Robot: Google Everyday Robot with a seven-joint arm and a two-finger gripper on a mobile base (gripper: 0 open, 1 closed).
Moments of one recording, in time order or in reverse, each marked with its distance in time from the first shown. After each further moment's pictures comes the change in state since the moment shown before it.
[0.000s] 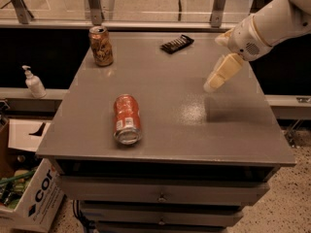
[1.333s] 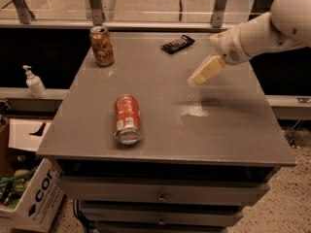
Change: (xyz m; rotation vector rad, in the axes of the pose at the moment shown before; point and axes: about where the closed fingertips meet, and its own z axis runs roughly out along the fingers) arm -0.008 -0.040 0.042 0.133 -0.132 0.062
